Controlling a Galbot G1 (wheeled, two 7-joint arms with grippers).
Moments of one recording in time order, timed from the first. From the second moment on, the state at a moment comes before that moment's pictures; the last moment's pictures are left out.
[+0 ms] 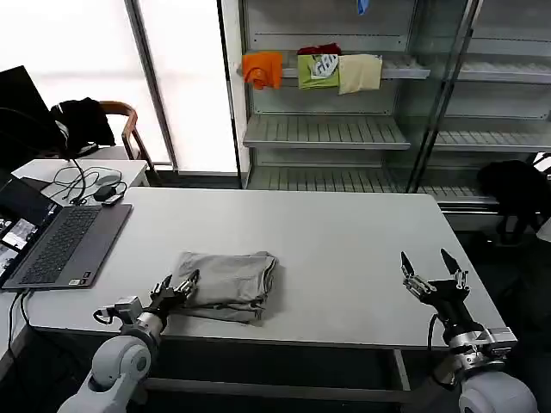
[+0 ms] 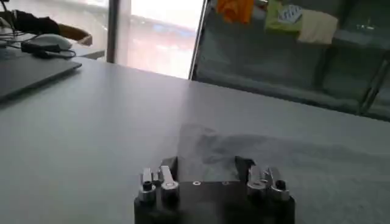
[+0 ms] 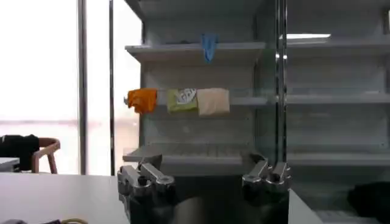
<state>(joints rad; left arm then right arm) 1.13 -1.08 -0.40 -1.73 -0.72 0.36 -0.12 -1.47 0.94 0.61 2.12 0.59 -0.03 0.19</state>
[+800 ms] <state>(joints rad) 1.12 -1.02 -0.43 -1.76 -0.73 0.34 -0.13 -1.47 0.94 0.61 2.13 0.58 -0.03 0.19</state>
